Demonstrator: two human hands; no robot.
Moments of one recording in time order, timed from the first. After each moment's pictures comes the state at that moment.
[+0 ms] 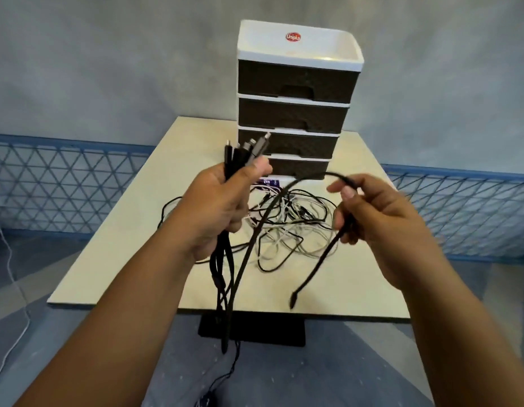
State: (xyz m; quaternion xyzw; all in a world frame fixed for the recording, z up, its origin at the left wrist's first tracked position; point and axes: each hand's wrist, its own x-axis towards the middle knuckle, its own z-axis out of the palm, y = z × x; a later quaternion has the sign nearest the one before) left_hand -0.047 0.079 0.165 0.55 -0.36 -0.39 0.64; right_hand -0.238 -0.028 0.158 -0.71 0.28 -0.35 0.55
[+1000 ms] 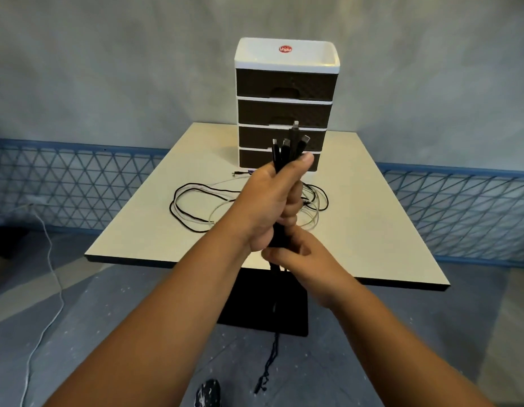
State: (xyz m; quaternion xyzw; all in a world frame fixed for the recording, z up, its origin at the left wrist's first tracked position) left_hand -0.181 0.095 0.172 0.47 -0.36 -0.45 0.67; right_hand -0.283 0.053 0.098 -0.71 0.14 -0.19 0.67
